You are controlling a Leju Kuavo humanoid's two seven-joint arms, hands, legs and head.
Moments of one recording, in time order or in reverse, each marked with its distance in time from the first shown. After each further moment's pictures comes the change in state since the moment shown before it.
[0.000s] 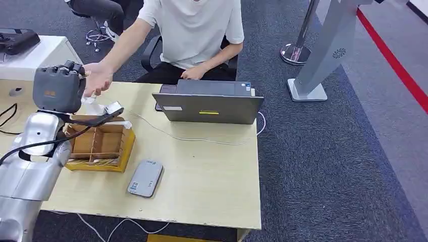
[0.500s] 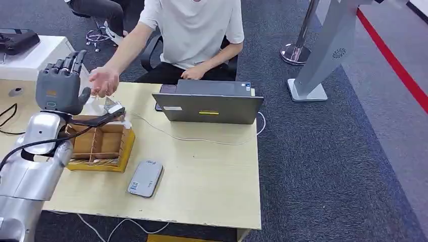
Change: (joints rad) left arm 0.001 -0.014 -0.001 0.013 0.057 -0.063 0.017; right arm -0.004 0.000 0.000 0.000 0.003 -0.006 0.003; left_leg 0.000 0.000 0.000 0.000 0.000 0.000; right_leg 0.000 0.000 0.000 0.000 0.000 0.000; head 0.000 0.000
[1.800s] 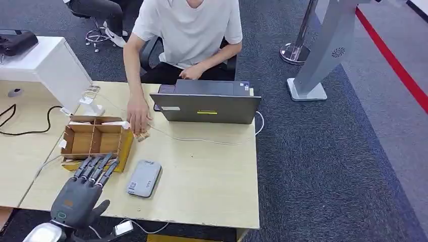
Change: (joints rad) left arm 0.831 0.208 -0.061 -0.629 0.099 -0.157 0.090; right arm -0.136 0.270 0.195 -0.143 0.181 -0.705 0.251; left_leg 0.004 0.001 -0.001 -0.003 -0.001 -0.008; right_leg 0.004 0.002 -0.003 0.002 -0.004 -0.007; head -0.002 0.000
